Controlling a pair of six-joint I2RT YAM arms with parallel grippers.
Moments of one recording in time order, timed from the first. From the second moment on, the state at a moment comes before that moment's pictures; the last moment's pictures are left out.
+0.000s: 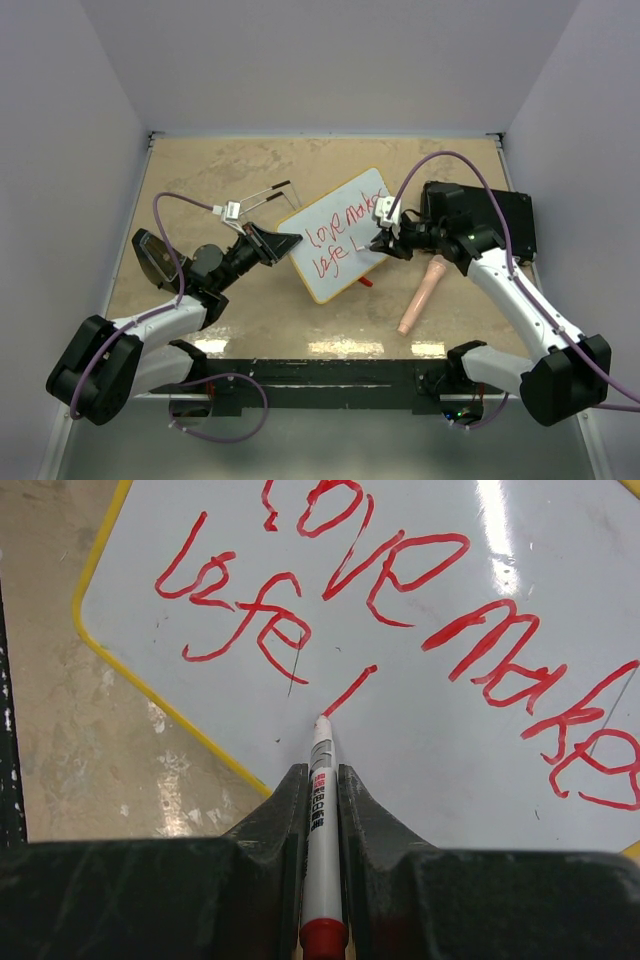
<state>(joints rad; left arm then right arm) -0.48 1.14 0.30 0.96 0.33 -0.97 0.35 1.14 0.95 -0.53 -0.75 -0.72</state>
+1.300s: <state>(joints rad) -0.48 1.14 0.30 0.99 0.35 -0.97 0.29 1.11 0.98 -0.42 -0.77 -0.59</state>
